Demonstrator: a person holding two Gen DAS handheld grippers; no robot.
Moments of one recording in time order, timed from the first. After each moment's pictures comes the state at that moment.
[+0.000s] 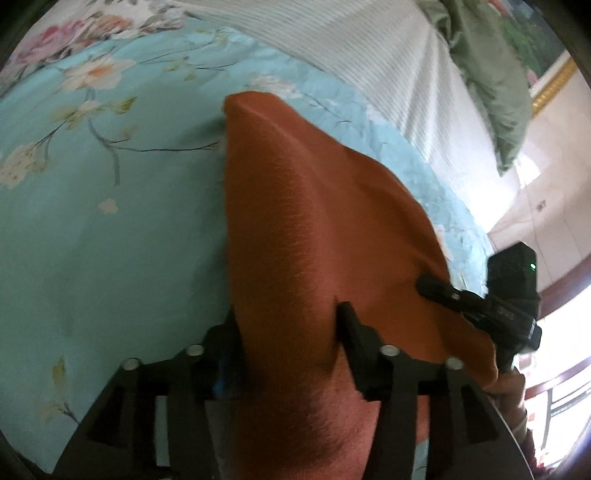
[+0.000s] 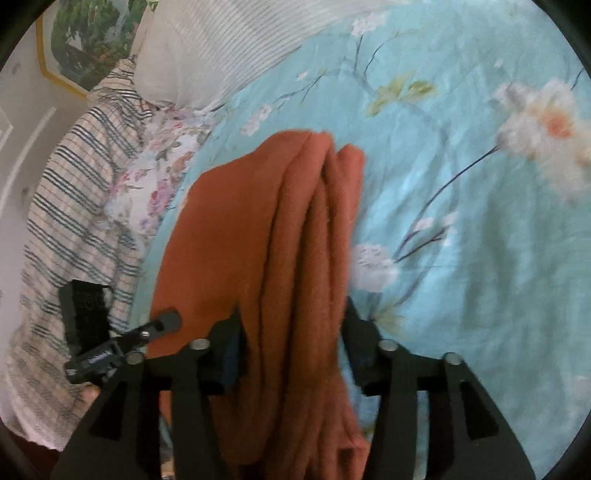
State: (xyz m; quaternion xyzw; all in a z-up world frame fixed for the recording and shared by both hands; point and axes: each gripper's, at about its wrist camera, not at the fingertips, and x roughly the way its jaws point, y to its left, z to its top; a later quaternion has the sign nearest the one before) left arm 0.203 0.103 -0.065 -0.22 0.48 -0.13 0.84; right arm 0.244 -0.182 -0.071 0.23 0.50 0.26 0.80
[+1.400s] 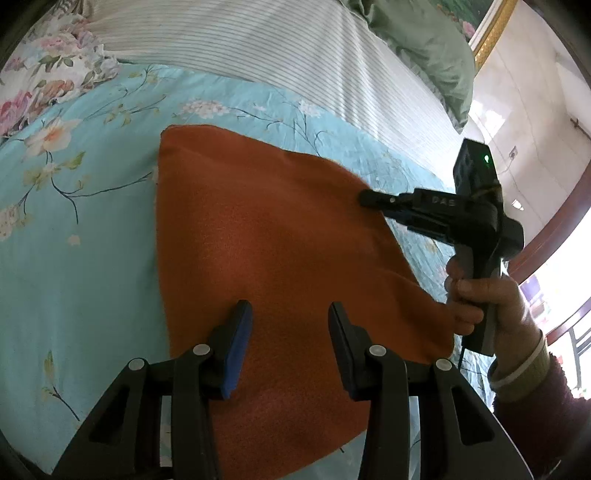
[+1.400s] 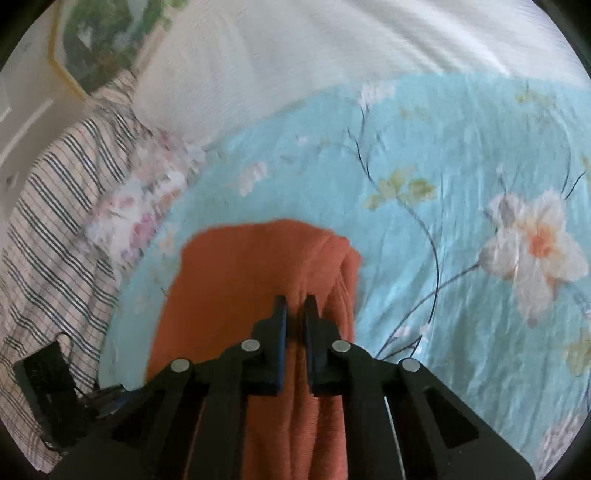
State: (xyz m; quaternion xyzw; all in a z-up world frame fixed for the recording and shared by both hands) left arm 0.176 0.052 -0.030 -0.13 0.44 -0.20 0.86; right arm 0.273 -0.184 -0.028 0.20 0.43 0.23 0.85
